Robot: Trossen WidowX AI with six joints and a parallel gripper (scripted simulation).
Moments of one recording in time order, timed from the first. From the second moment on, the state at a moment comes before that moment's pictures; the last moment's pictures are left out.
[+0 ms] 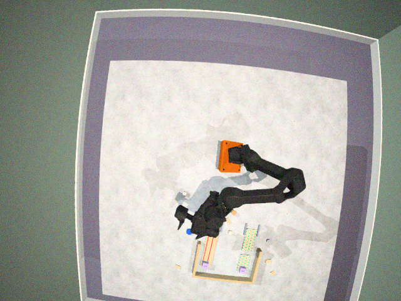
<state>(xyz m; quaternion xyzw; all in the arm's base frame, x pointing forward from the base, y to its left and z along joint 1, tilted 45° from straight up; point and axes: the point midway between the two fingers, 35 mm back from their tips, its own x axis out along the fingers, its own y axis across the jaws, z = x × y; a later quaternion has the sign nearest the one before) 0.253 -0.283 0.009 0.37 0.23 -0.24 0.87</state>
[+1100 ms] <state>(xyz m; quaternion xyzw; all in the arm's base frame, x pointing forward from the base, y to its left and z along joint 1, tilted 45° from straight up) 0.294 -0.126 0.103 0.37 0.22 0.06 0.90</state>
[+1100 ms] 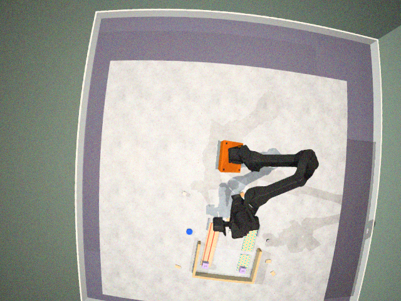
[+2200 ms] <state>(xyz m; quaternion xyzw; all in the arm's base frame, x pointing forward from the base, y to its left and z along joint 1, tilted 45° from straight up) 0.358 -0.119 -0.020 0.38 0.61 0.16 0.68</state>
